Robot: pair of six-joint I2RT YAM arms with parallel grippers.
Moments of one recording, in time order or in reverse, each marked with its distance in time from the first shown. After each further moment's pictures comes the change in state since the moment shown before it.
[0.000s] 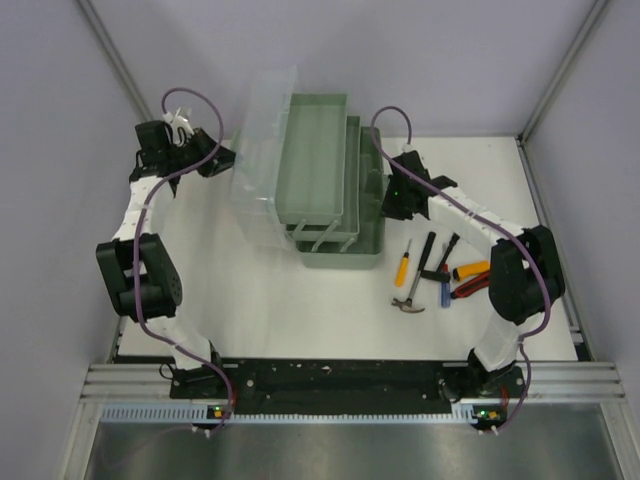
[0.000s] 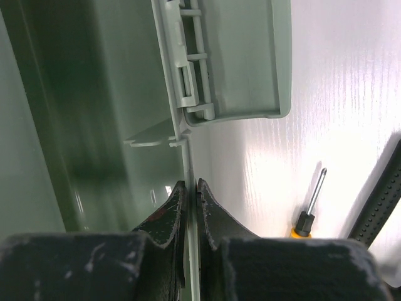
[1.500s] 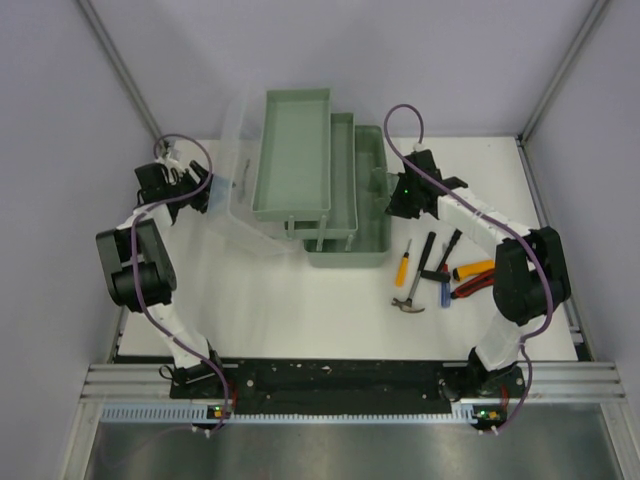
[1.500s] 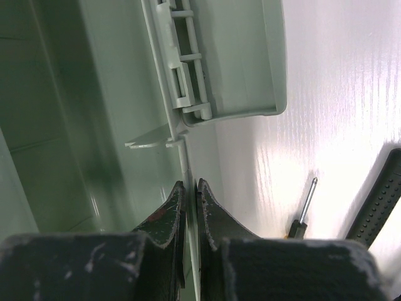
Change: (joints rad) left arm 0.119 0.108 -0.305 0.305 -0.026 -0.031; right arm -0.066 -0.016 -0.045 0.059 -0.081 -0.002
